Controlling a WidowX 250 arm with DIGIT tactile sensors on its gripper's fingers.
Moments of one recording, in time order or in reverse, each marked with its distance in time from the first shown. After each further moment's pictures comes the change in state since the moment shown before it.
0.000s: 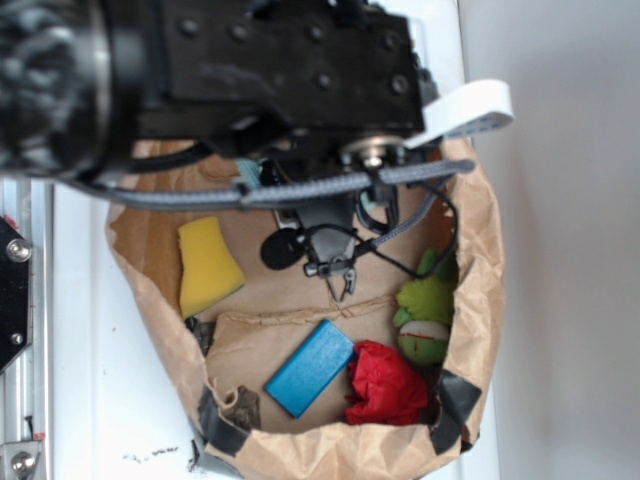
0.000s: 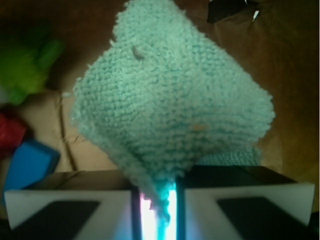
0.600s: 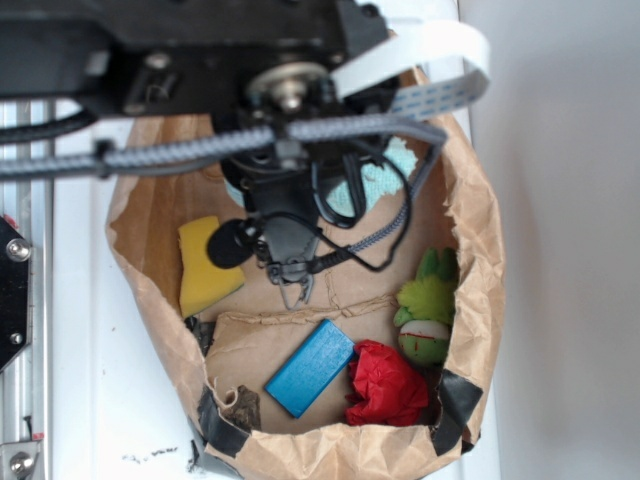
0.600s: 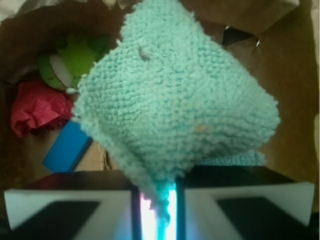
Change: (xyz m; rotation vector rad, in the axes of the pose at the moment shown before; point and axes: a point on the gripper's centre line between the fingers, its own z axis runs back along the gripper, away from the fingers) arm -0.010 -0.006 0.036 -0.079 -0.083 -0.131
